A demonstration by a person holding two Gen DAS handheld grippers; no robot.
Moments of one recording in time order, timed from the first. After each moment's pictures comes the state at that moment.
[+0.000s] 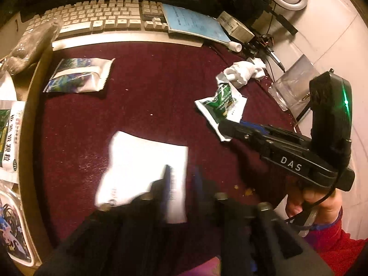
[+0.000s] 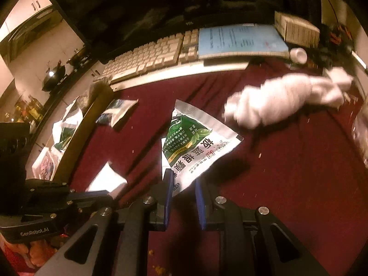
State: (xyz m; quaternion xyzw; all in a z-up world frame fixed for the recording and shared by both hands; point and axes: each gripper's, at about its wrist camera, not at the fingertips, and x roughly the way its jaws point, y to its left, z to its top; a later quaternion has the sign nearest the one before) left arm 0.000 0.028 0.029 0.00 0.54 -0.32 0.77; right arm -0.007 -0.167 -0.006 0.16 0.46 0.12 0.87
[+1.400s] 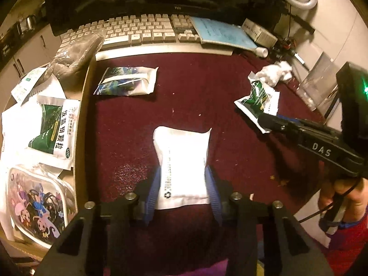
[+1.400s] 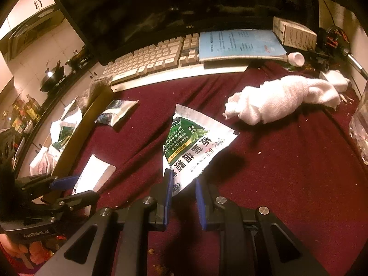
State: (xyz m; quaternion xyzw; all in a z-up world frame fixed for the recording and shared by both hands) left arm -0.014 0.057 0.036 0.06 0.50 -0.24 0.83; right arm -0.012 -0.162 -0.001 0.15 0.44 0.10 0.88
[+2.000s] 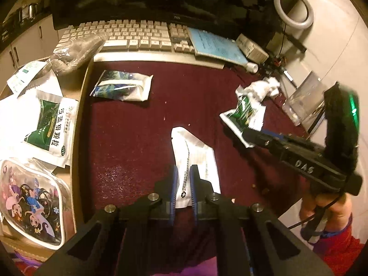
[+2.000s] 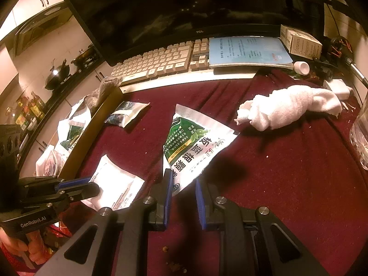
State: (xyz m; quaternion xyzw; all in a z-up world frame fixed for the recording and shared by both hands) left arm -0.013 0.068 0.046 -0.01 0.49 -0.27 0.83; right arm -0.018 -0.150 0.009 0.14 0.43 0.11 0.89
